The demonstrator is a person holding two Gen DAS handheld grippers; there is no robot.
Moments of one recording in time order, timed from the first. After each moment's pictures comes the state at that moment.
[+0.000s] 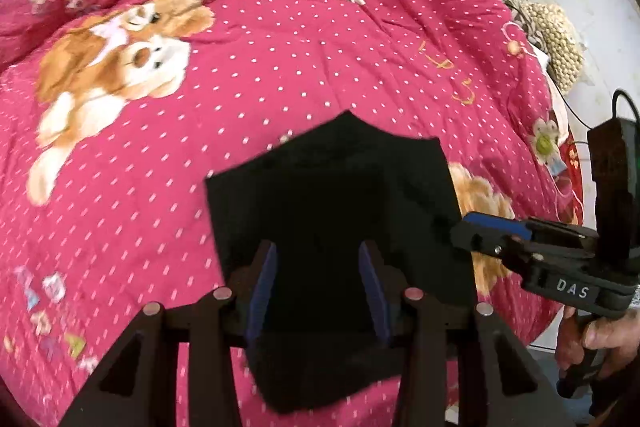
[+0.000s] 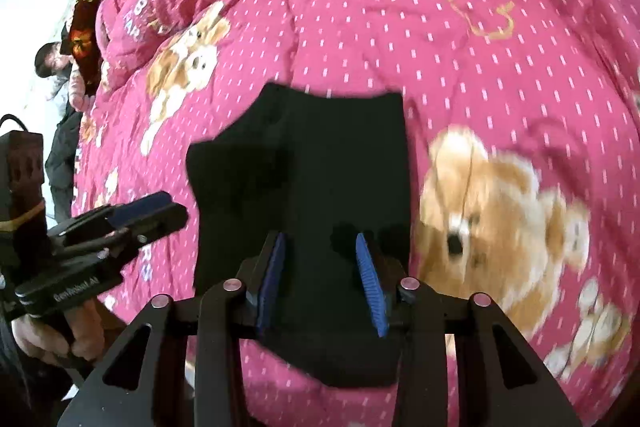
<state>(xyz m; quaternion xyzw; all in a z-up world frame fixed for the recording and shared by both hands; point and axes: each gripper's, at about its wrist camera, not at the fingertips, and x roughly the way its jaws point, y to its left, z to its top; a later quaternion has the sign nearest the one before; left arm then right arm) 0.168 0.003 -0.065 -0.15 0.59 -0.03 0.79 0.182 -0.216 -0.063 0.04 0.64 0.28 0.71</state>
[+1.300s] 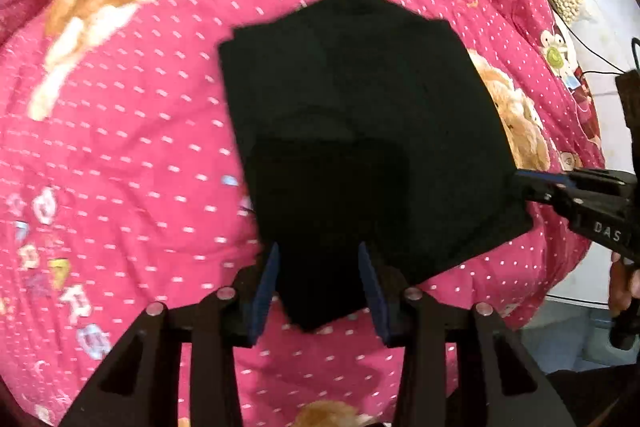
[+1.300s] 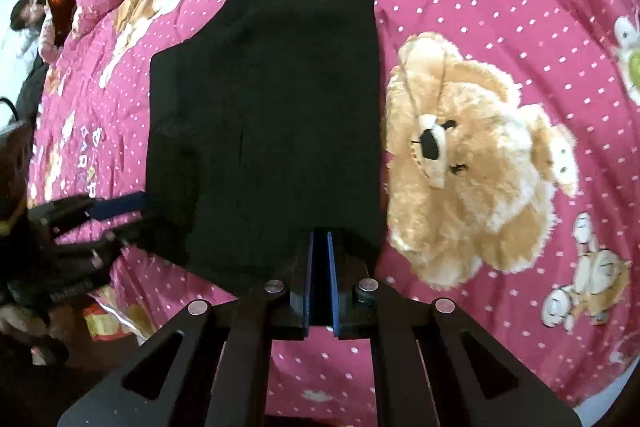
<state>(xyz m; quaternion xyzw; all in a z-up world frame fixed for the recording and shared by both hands) 0.072 -0.013 -0.102 -0.09 0.62 -0.02 0.78 0.130 -0.241 -0.091 -0.05 0.67 0.24 0.70</state>
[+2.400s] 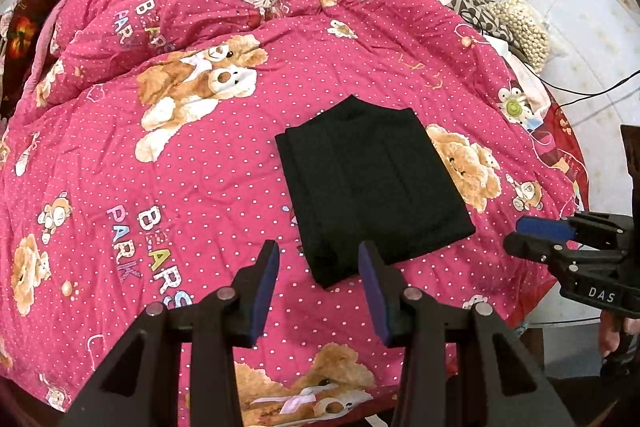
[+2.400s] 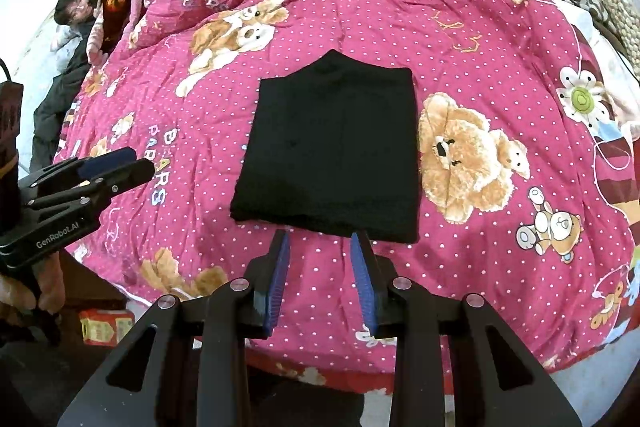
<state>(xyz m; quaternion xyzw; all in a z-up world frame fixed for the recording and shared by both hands) 0.000 0.002 0.019 -0.06 0.52 0.02 0.85 0.041 -0.232 0.015 -0.04 0.58 0.27 0.77</state>
